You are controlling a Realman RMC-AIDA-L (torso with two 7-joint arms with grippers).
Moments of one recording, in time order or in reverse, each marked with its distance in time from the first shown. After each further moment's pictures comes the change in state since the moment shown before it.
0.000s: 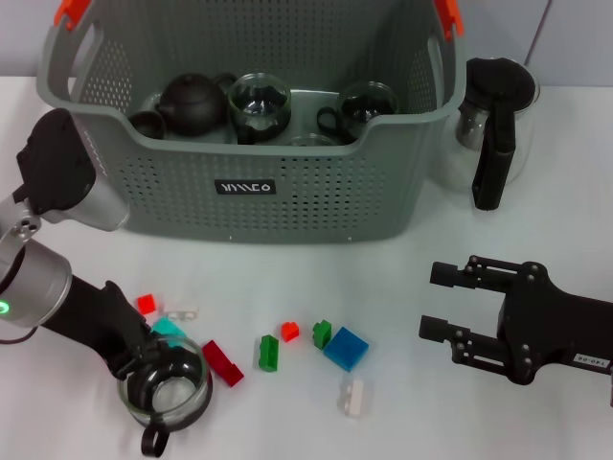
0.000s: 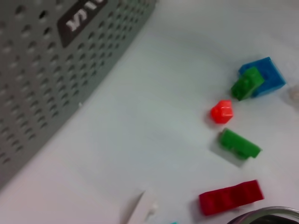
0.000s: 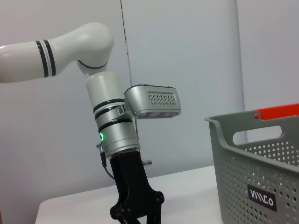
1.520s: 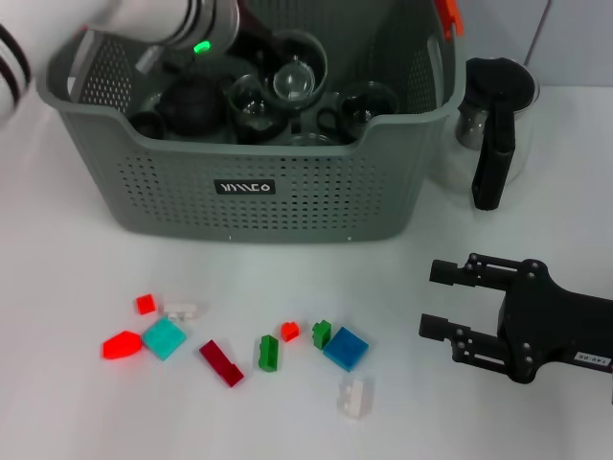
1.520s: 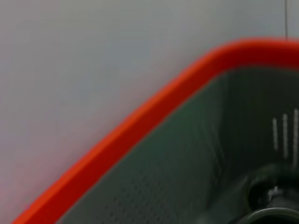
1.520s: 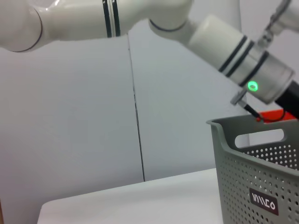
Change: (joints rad) left arm -0.581 -0.001 -0.043 0.512 0.205 -0.884 -0.283; right arm 0.002 0.001 0.002 -0.008 0.000 -0.009 0.004
